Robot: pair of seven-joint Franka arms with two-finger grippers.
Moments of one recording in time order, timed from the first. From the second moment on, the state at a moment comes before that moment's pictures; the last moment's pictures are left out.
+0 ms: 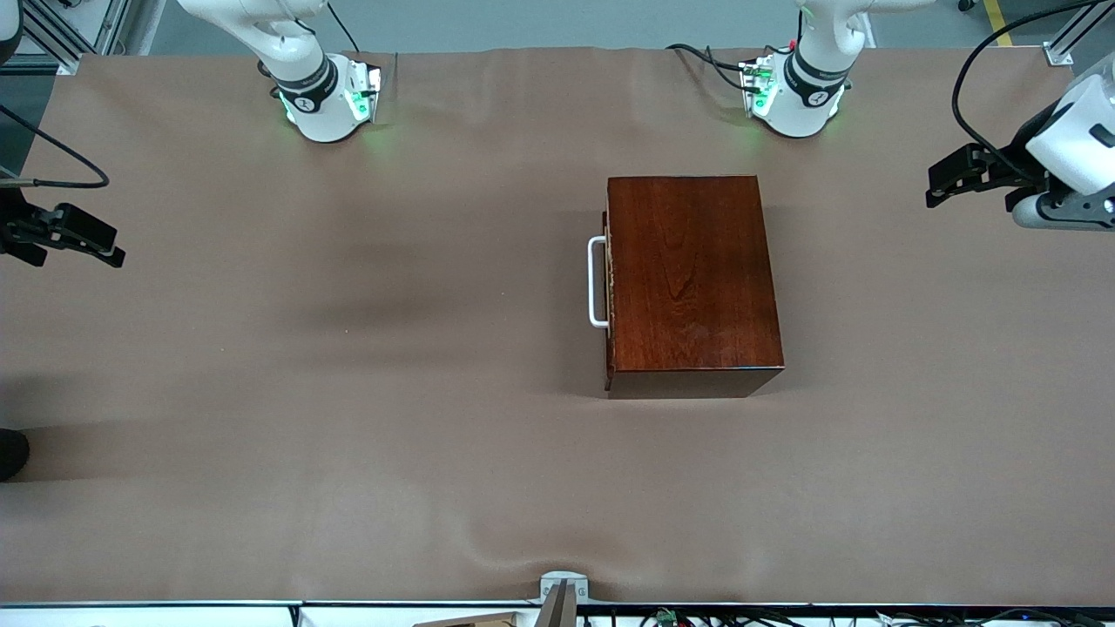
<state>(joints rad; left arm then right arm) -0.03 -0.02 -0.07 -1.57 -0.01 1.44 -0.01 0.00 0.06 -0.05 -1.51 0.00 1.58 -0.02</state>
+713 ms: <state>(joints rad) -0.02 -0.03 -0.11 -1.57 0.04 1.50 -0.01 0.00 0.06 -0.05 -1.51 0.00 1.58 -0.02</state>
